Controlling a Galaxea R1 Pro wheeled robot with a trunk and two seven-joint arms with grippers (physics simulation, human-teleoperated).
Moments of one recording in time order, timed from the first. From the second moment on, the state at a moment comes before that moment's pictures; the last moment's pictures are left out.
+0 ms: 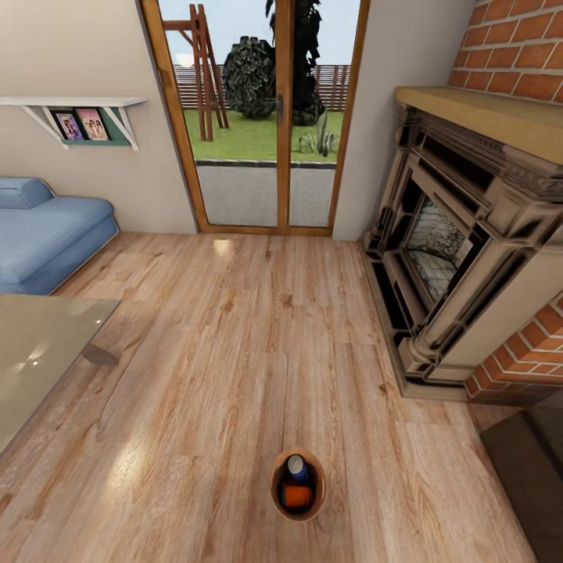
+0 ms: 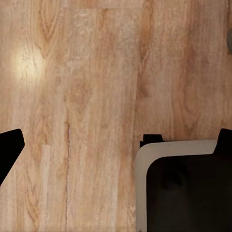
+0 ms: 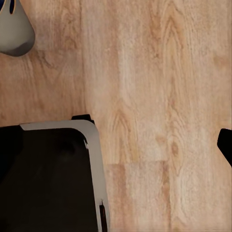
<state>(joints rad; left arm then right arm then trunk) -0.23 0.16 -0.73 -0.10 0.75 -0.52 -0.01 0.01 -0.14 -0.28 -0.30 -0.01 -0.50 0.21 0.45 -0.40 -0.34</state>
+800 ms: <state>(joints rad) -0.23 0.17 -0.74 -0.10 0.74 -0.52 -0.01 0.01 -0.14 -0.28 -0.23 -0.01 -0.50 0.21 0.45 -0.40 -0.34</state>
